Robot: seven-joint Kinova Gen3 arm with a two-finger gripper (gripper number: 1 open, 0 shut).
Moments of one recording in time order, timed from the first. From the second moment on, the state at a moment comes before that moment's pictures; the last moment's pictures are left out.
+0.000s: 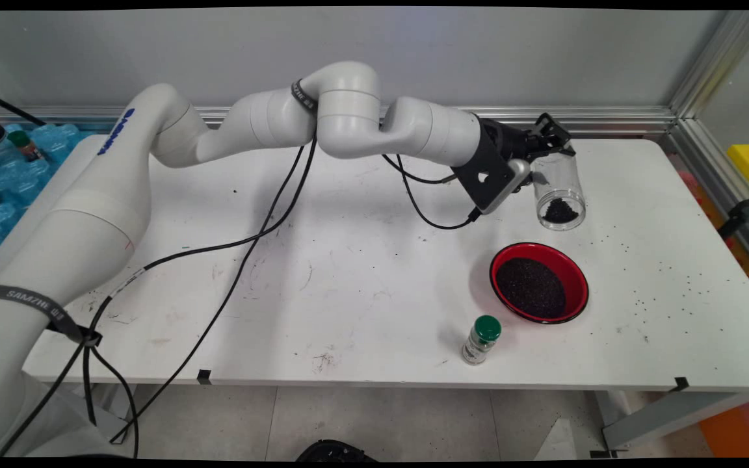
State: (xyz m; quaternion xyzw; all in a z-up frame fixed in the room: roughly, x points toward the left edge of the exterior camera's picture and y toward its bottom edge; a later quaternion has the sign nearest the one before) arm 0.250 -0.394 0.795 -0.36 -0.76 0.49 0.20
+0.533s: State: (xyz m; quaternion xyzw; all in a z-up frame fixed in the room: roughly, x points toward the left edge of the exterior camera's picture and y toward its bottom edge) arm 0.258 -0.405 0.800 -0.29 -0.82 0.43 0.26
